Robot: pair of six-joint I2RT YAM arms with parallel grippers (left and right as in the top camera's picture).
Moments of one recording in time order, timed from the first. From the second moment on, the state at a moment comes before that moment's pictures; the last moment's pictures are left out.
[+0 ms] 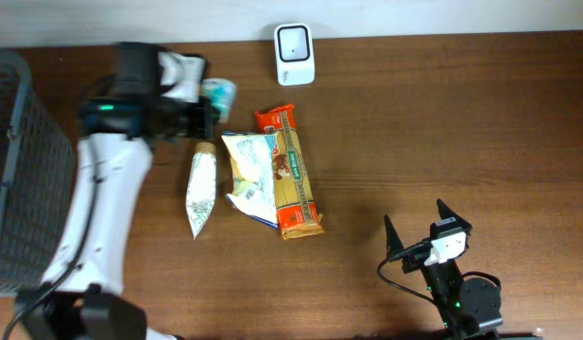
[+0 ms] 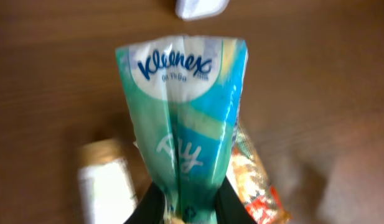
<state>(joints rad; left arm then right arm) -0.10 1.66 1.59 -0.91 0.34 0.01 0.19 0.01 0.01 -0.07 -0.05 -0.06</state>
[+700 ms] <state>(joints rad) -0.36 1.74 1.66 -0.88 0.03 -0.14 0.19 0.01 0.01 -0.07 -0.05 -0.06</state>
